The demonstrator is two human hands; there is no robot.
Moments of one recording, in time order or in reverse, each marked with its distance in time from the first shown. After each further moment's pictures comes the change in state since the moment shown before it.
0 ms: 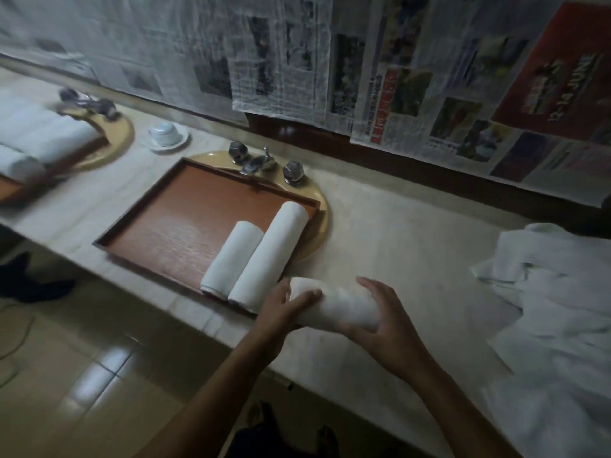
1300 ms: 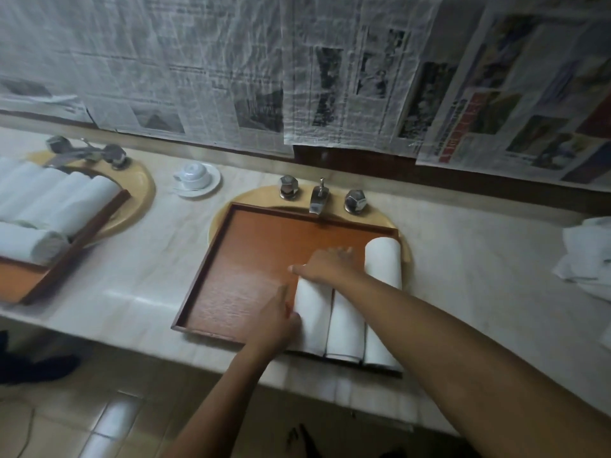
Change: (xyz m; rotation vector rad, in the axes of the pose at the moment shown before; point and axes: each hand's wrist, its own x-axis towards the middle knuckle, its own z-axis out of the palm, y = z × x) left_hand 0.125 0.095 -0.287 0.910 -0.122 0.094; right_hand 0.299 -0.228 0.242 -0.745 -0.285 0.447
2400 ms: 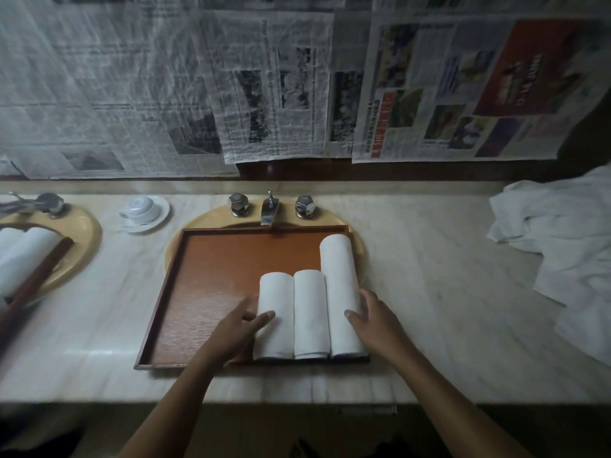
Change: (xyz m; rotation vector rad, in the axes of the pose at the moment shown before) left_hand 0.016 -0.008 -0.021 0.054 -0.146 0.055; right_hand -0.117 0.146 0.101 0.788 0.310 0.206
